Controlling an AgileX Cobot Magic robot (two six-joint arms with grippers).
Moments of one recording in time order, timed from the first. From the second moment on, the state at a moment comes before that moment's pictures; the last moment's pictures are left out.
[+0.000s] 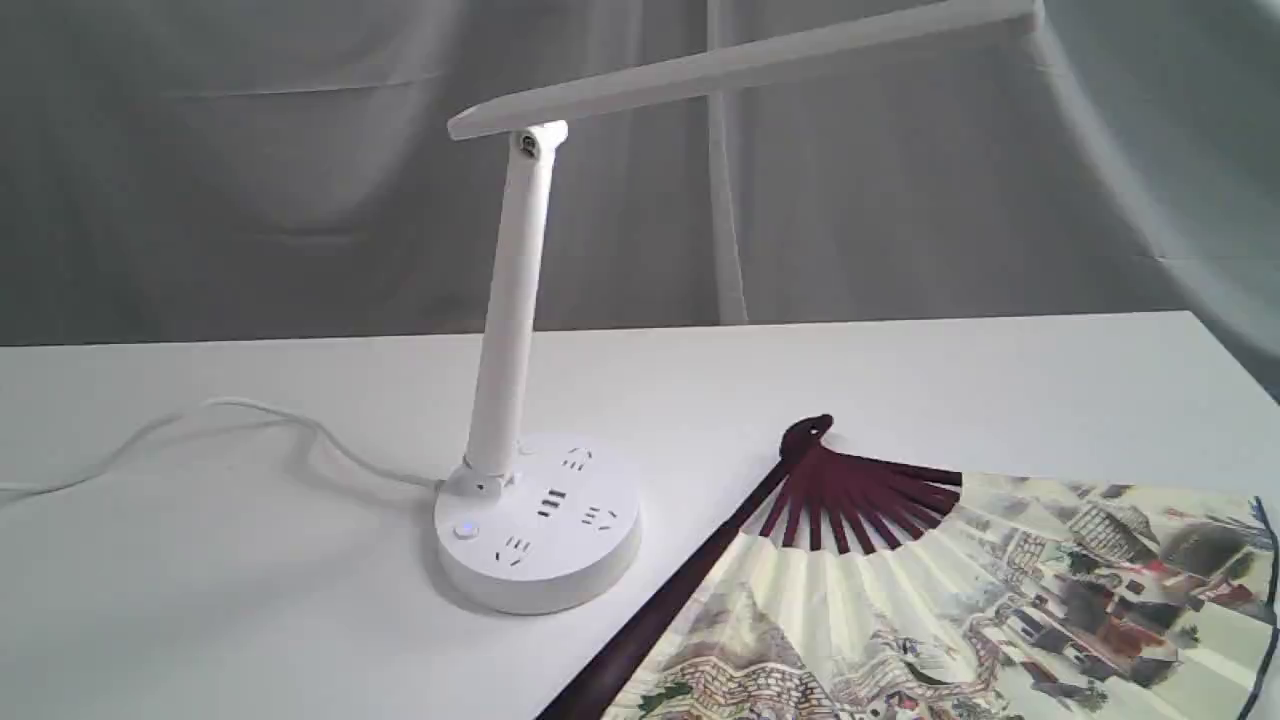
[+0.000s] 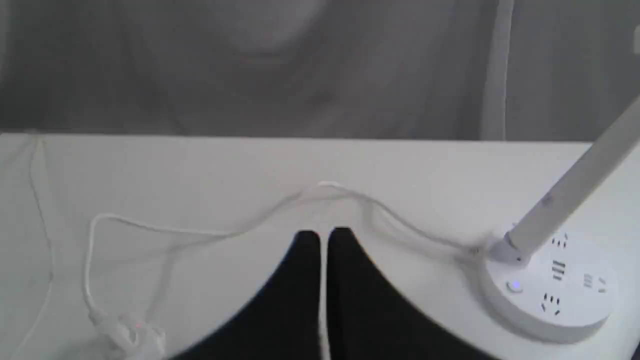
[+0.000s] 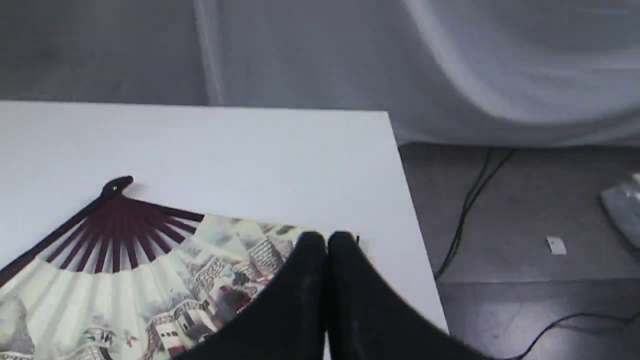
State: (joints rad) left arm 0.04 0.61 -0.94 0.01 0.77 -0.01; right arm -0.06 0.69 -1.00 -0.10 0.86 -0.02
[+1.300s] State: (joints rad) left arm 0.04 0.00 -0.93 -0.01 0.90 -0.01; right arm -0.06 0.00 -0.80 -0.27 1.03 -0.01
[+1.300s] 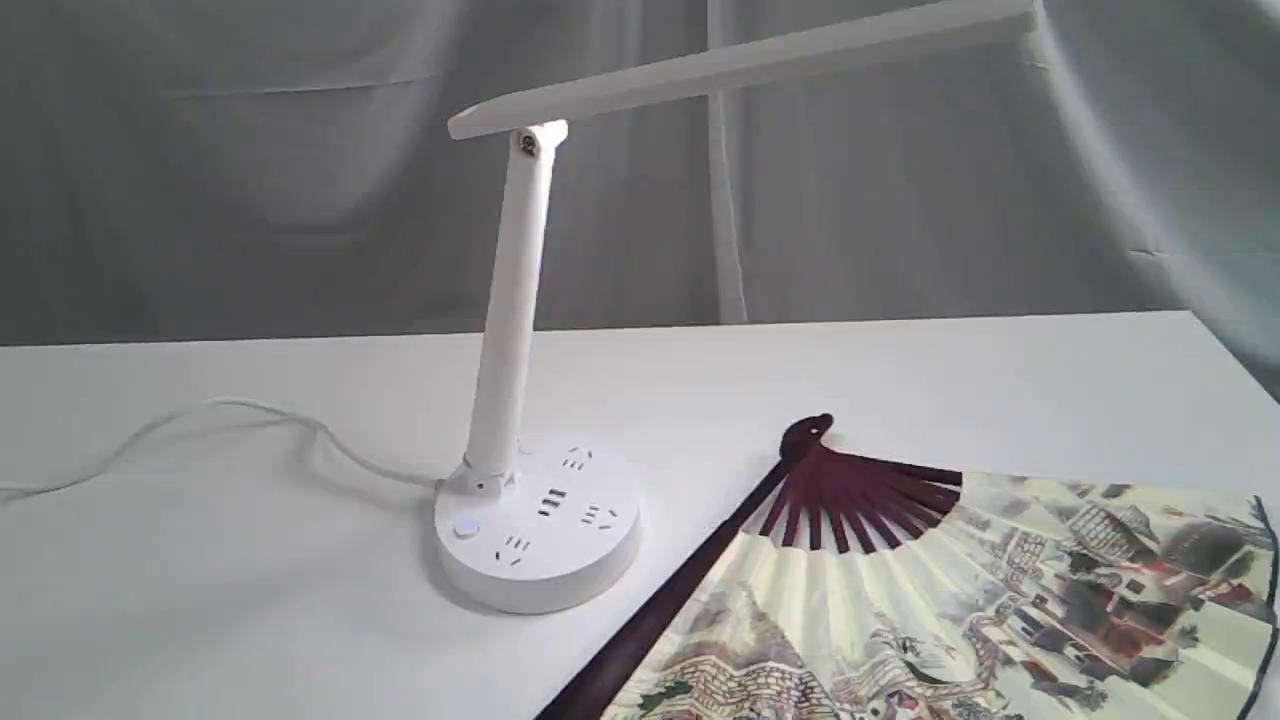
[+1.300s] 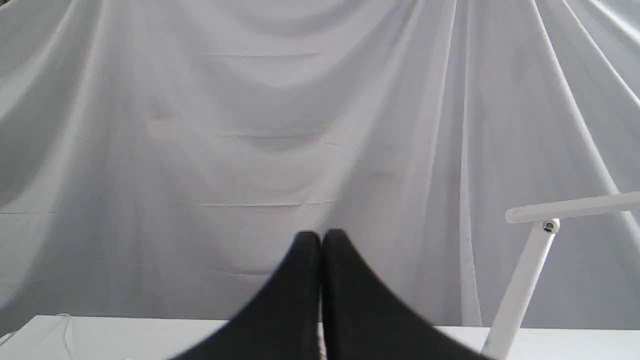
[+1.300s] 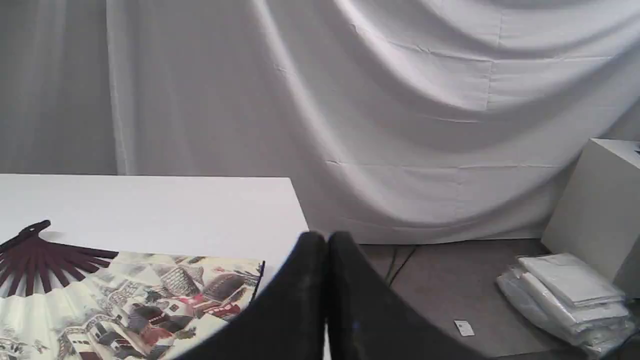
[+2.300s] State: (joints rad) left arm 0.04 0.00 -0.24 -0.02 0.23 -0.10; right arm -0.06 0.00 -0.26 -0.04 0.38 0.03
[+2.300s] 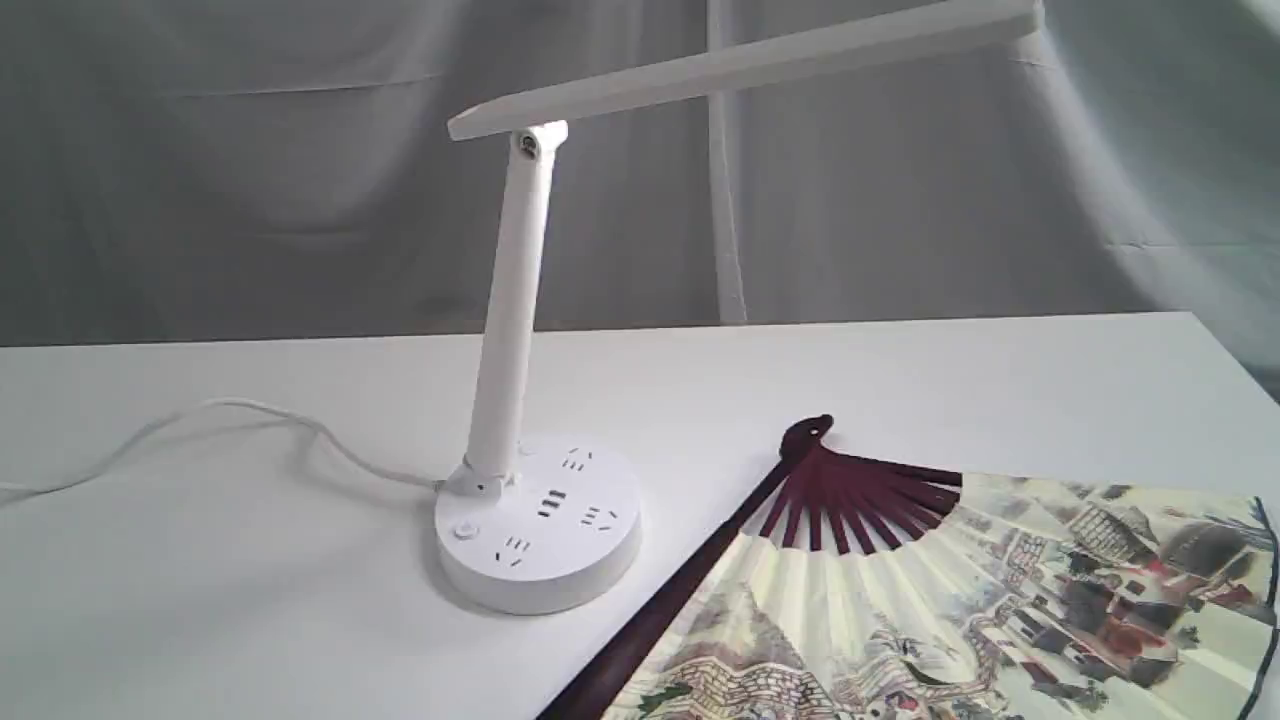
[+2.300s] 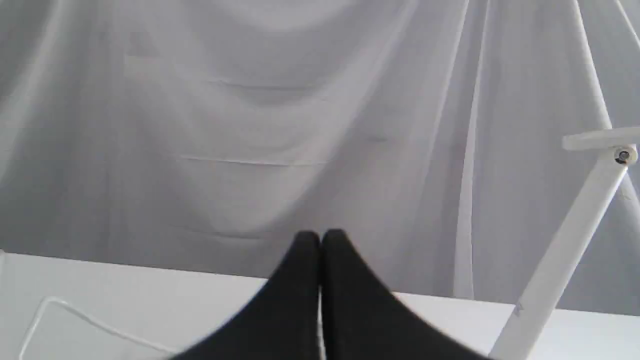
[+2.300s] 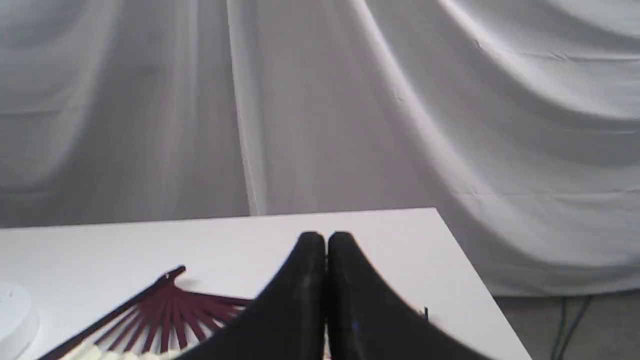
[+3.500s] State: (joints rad) left arm 0.04 0.00 0.00 0.03 0.19 -0.10; right arm -0.06 0.00 0.00 0.00 0.23 0.03
